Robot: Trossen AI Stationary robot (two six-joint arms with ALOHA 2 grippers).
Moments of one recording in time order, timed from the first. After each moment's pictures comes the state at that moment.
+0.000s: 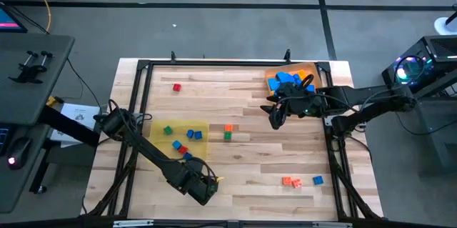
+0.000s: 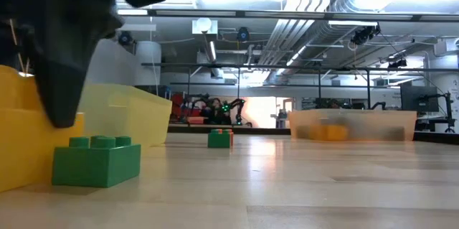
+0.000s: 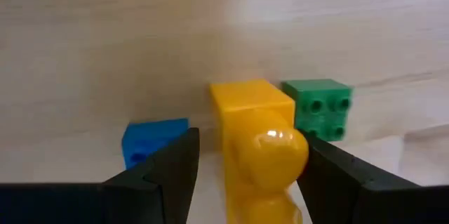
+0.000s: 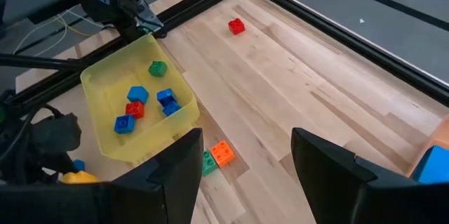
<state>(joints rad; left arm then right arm) -0.64 1.96 1.36 -0.77 -0.12 -2.08 0.16 1.18 1.20 -0.67 0.45 0.60</state>
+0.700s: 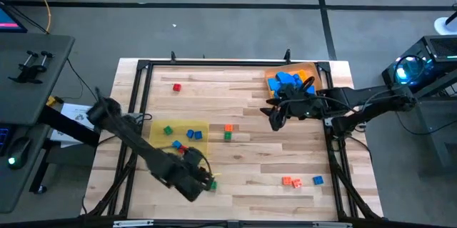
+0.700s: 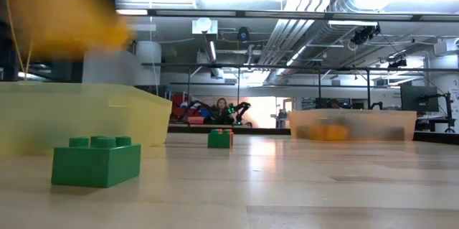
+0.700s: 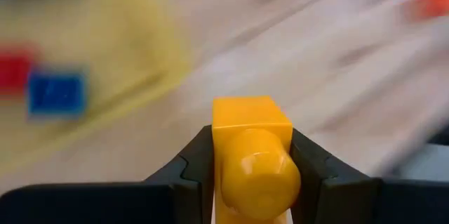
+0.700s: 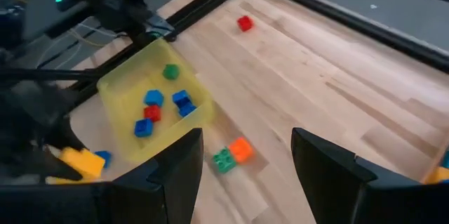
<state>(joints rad) -0.66 1.77 1.39 -0.90 -0.39 -1.72 0.19 1.18 1.20 -0.67 0.45 0.70</state>
